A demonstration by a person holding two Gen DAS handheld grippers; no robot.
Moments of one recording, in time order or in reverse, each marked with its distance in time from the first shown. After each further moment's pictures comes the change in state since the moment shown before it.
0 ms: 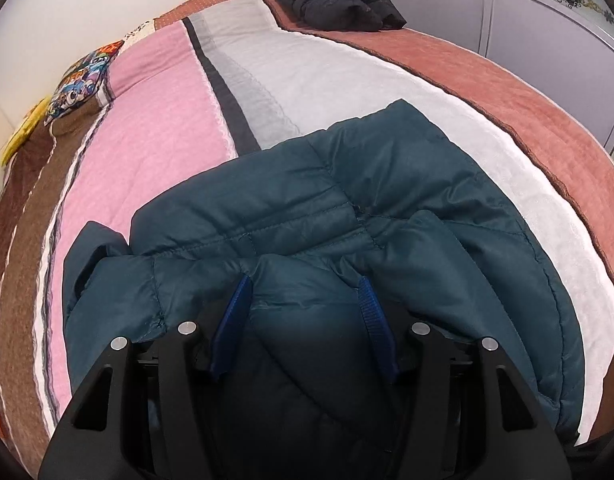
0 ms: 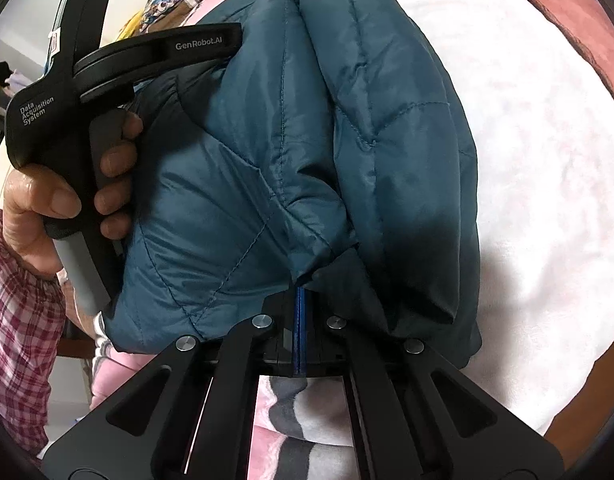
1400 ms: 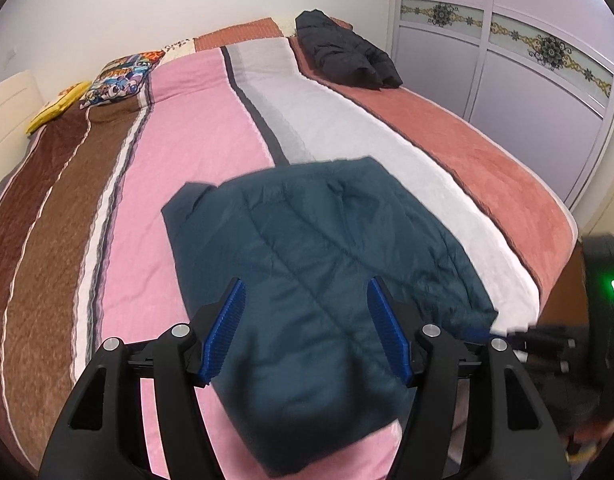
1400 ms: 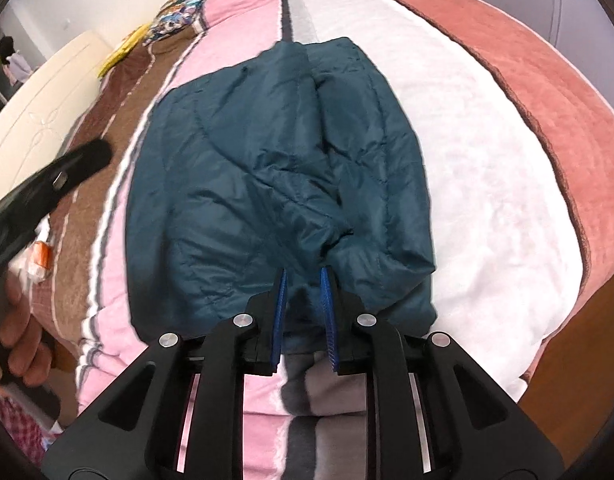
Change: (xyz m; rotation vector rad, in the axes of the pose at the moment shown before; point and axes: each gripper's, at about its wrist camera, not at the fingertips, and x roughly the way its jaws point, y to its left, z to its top) left arm -0.162 0.034 -0.081 -0.130 -0.133 -0.061; right arm -0.069 0.069 -0.017 -0.076 -0.153 -0.173
